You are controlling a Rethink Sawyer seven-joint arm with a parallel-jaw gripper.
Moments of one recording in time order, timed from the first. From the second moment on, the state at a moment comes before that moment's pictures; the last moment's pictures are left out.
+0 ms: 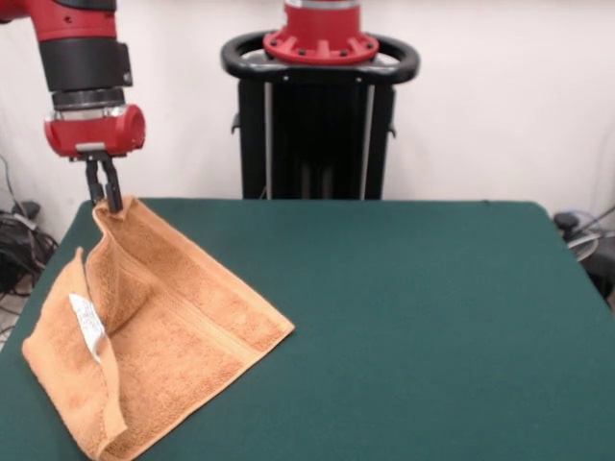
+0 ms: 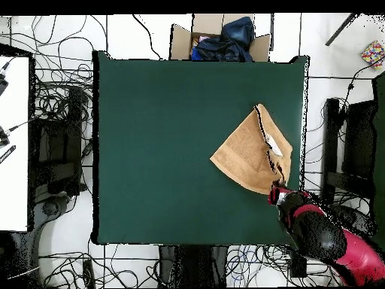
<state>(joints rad) -1.31 -0.71 0.58 2.08 -0.44 0.20 1.39</state>
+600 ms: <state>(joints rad) -1.31 -0.66 0.58 2.08 -0.48 0.17 1.39</state>
